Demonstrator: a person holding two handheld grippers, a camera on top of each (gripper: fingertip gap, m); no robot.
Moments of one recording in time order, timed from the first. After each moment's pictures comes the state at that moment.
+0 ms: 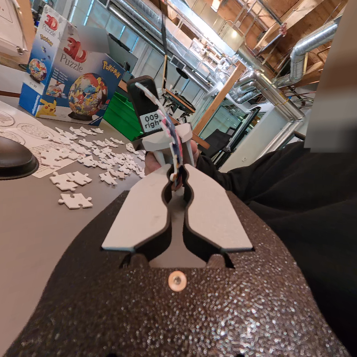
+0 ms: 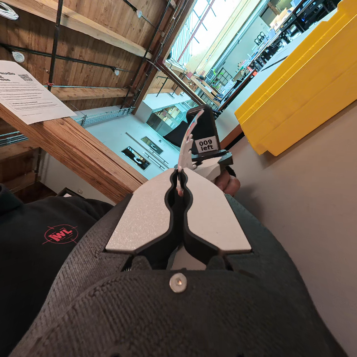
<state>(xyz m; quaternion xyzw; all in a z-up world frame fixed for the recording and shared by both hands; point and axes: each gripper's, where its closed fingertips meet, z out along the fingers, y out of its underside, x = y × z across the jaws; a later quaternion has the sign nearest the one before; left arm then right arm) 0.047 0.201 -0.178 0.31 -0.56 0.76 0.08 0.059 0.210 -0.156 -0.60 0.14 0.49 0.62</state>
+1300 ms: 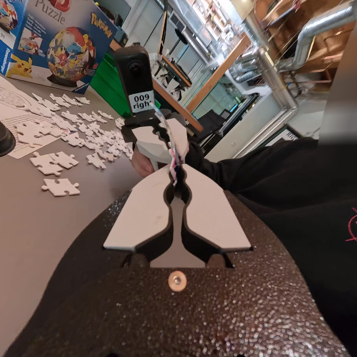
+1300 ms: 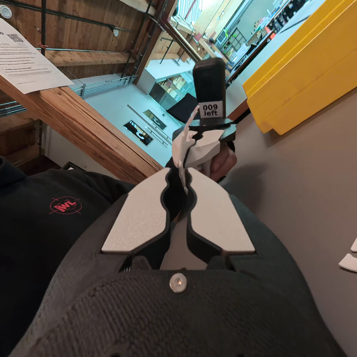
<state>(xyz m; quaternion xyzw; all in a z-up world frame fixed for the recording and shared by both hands) 0.049 0.196 -0.177 0.33 -0.59 0.72 0.16 0.053 0.195 -0.171 -0.64 0.09 0.50 0.58</state>
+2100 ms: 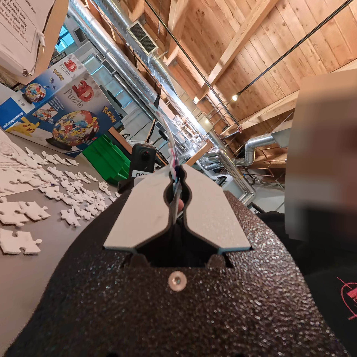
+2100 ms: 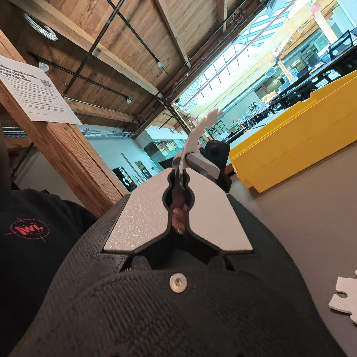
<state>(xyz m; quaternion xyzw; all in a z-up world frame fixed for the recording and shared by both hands) 0.082 0.198 -0.143 0.37 -0.37 0.84 0.15 0.071 0.194 -0.151 -0.53 0.12 0.41 0.73</state>
